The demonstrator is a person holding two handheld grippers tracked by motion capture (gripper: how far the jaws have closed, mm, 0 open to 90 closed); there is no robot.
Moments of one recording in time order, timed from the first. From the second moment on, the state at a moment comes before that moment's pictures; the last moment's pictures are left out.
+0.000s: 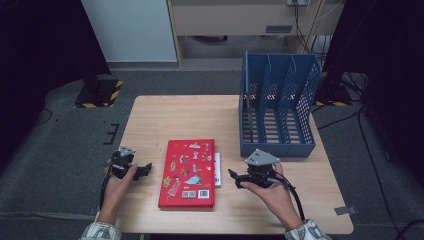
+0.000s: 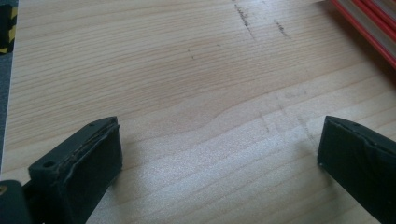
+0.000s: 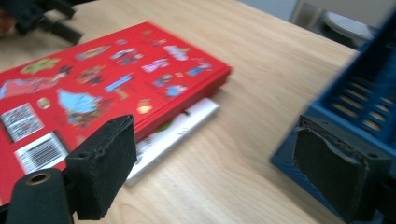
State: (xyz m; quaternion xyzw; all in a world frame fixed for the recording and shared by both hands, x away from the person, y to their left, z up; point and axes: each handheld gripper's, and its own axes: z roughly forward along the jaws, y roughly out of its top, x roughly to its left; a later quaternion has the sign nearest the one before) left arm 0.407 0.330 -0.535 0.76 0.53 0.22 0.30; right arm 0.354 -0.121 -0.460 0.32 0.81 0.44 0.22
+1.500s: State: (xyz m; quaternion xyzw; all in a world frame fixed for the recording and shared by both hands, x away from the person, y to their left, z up) left arm 0.390 0.246 -0.519 0.80 0.43 0.10 0.41; right arm 0.343 -0.051 -0.508 0.25 0.87 0.41 0.10
